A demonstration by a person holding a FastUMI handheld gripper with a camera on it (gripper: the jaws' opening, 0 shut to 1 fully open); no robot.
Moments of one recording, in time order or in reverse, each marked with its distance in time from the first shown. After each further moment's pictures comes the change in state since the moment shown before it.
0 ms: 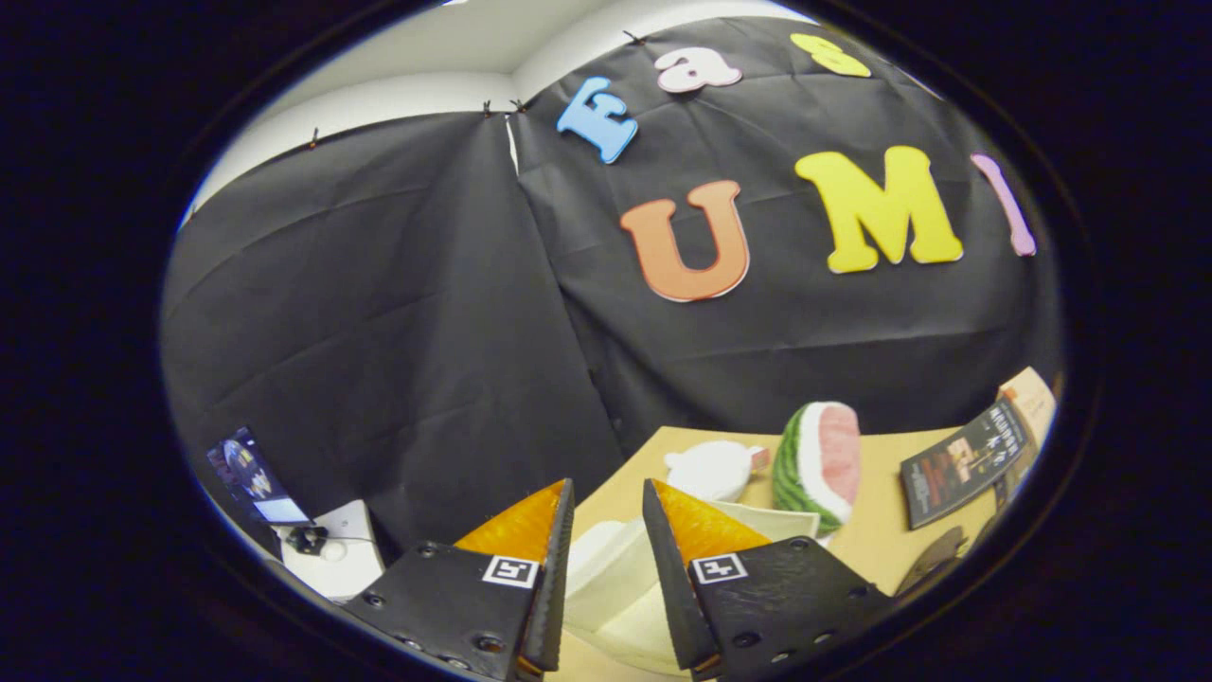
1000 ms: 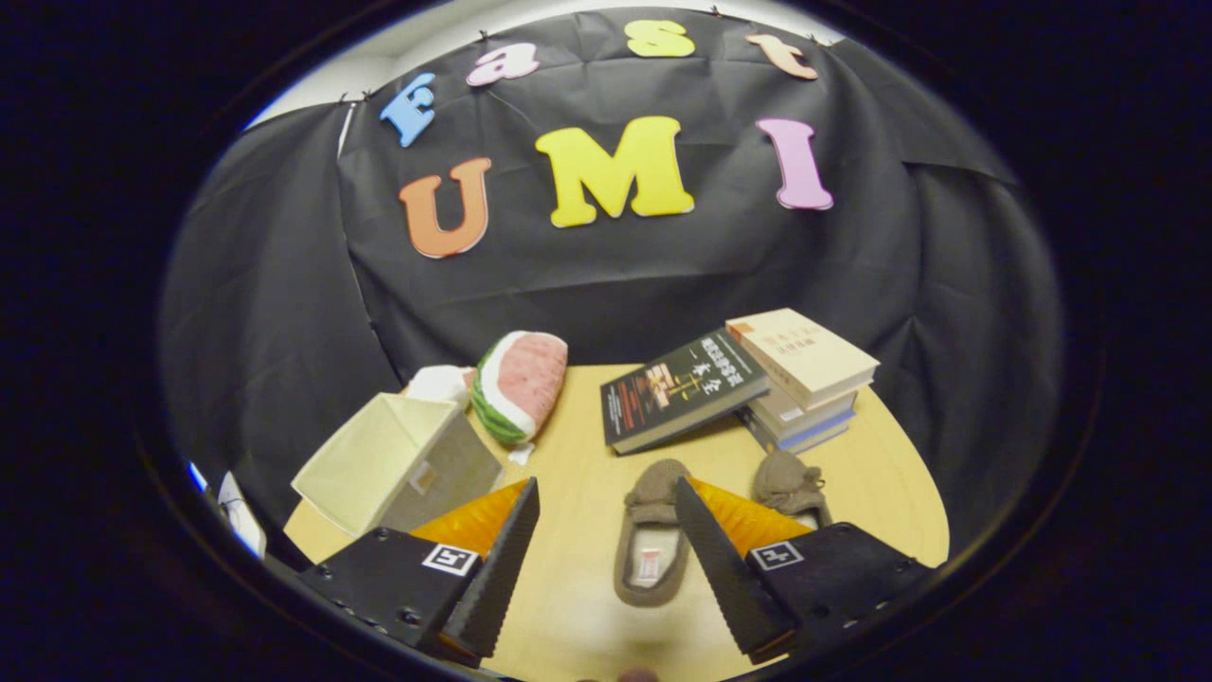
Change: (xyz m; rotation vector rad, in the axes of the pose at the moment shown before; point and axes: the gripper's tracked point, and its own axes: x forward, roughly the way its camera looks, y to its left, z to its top) arm -0.185 -0.284 -0.124 0.100 0.156 -0.542
